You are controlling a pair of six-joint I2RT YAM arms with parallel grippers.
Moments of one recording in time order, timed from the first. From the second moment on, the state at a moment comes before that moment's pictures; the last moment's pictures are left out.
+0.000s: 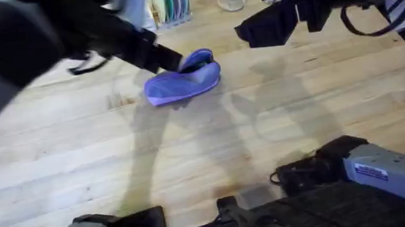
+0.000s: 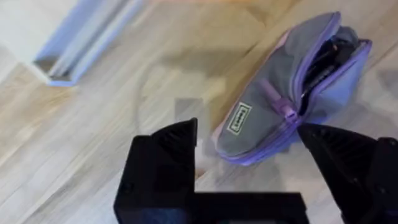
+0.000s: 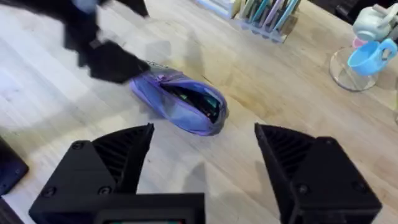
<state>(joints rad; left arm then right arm) -0.38 1.51 1.26 -0.73 0.15 0.32 0.15 1.05 1.23 -0.90 -0.42 -0.29</state>
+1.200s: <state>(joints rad) 0.22 1.38 1.26 -1.01 0.71 1.05 0.51 1.41 1.23 -0.52 -0.30 0.20</state>
